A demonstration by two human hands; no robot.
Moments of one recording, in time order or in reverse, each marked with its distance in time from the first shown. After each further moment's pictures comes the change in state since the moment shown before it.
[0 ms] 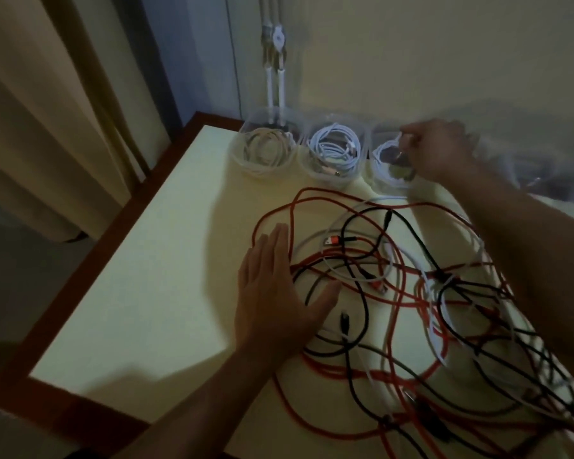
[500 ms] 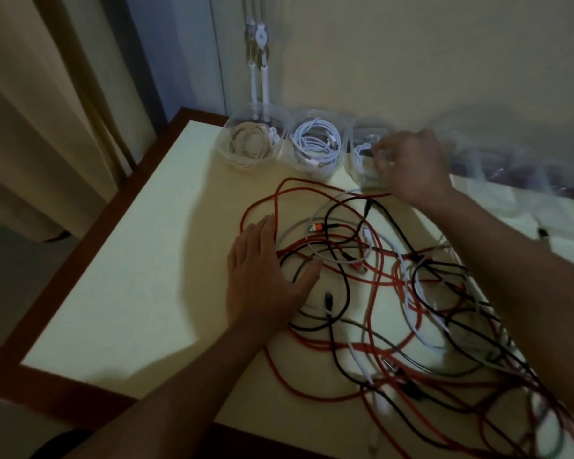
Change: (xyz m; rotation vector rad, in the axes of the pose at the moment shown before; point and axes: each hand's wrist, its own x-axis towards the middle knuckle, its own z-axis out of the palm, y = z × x) left_hand 0.002 0.004 -0.001 0.011 0.037 -0.026; right_hand -0.060 -0.001 -0.006 -0.146 0.086 -0.219
